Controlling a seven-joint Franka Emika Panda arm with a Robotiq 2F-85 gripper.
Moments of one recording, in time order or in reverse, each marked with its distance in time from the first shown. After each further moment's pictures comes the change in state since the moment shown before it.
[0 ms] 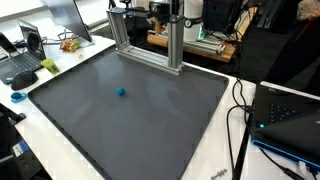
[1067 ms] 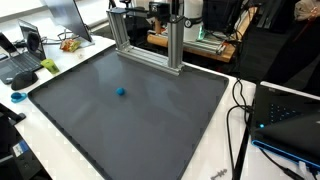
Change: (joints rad) arm 0.007 0.018 0.069 -0.166 -0.009 0.287 0.060
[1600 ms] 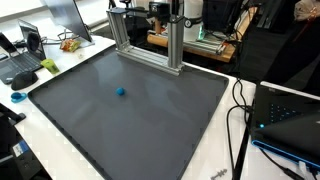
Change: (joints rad) arm 0.000 0.040 -0.007 -0.047 0.000 0.050 0.000
